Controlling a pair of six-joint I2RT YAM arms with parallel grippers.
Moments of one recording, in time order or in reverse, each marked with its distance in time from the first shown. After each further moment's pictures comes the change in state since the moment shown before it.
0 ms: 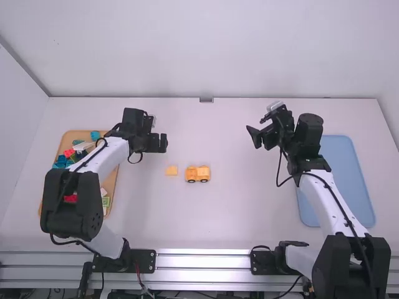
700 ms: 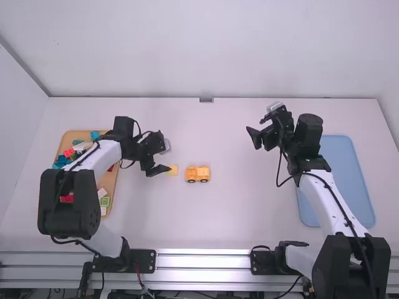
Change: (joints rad) left arm 0.103 0.009 -0.065 -0.137 0.615 1.300; right arm -0.002 0.000 0.000 -0.018 0.000 0.006
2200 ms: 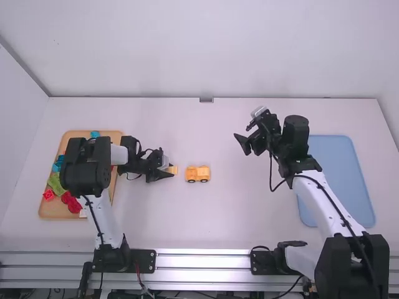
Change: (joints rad) left arm 0.065 0.417 -0.045 0.243 0.259 0.260; right arm 0.109 0.000 -0.012 -0.024 0.000 -0.060
